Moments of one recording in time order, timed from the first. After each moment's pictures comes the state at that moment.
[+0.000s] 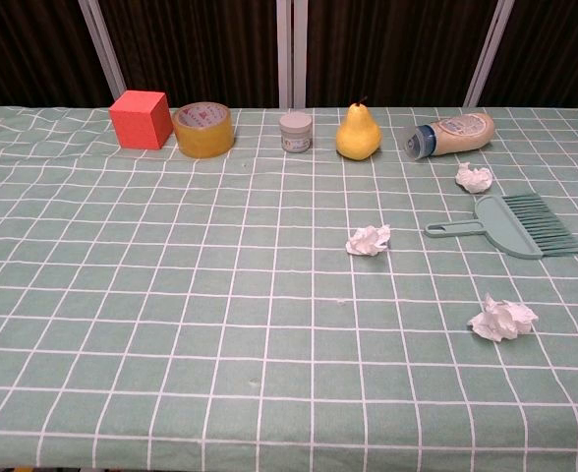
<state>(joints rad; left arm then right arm) -0.08 -1.14 -0.05 -1.62 1.44 1.48 0.14 0.08 -1.12 0.06 -1.61 -1.53 1.50 -0.10</state>
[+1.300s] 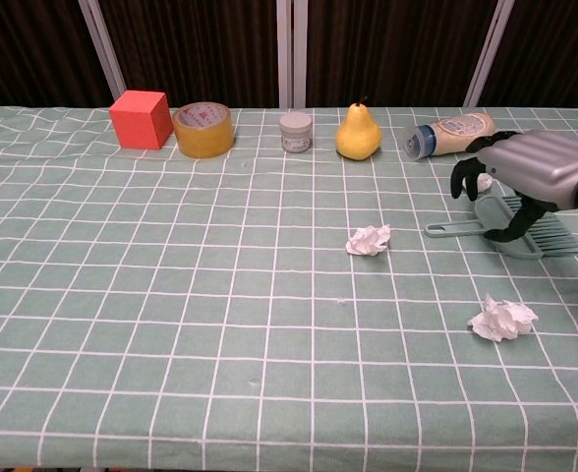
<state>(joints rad) -0.06 -1.18 -0.05 -1.57 1.43 1.50 0.12 0.59 -1.61 0.16 -1.16 -1.35 0.91 -0.38</state>
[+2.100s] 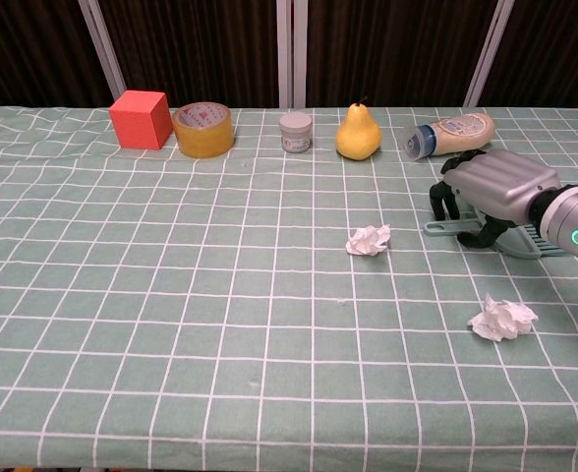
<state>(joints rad) -0.06 -1.19 -0.06 -1.54 1.43 1.49 0.10 0.67 -1.74 0.12 -0.97 -1.34 0.87 -0.37</state>
